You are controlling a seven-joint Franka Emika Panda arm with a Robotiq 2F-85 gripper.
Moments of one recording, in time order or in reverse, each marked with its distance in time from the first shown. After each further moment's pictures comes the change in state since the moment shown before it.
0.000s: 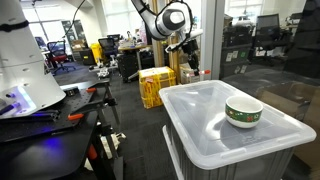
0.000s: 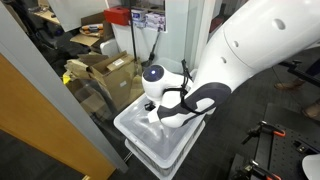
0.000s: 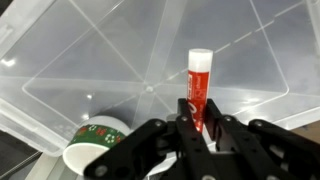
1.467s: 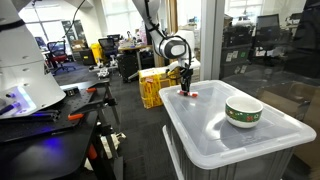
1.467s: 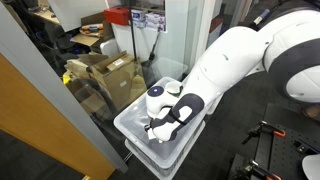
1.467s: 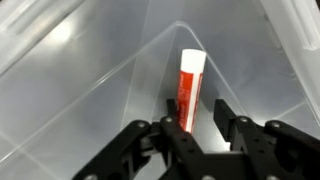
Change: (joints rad) arm -0.293 0.266 0.354 0.205 0.172 0.008 -0.175
